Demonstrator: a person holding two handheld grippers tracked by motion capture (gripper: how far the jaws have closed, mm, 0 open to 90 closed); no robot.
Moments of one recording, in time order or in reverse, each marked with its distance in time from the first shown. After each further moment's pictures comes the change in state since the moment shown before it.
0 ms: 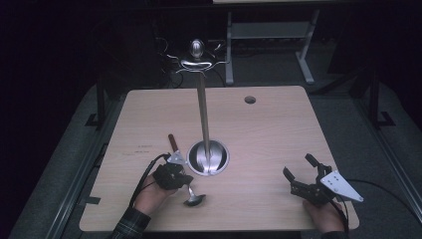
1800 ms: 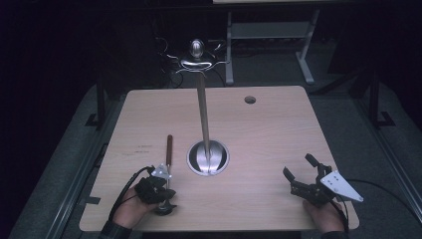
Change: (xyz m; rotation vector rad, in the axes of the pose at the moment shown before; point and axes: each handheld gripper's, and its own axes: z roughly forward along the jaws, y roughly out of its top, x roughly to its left) left arm 0.001 -0.049 -0.029 0.100 0.038 -0.021; right arm 0.000 0.000 0.000 0.000 0.001 0.000
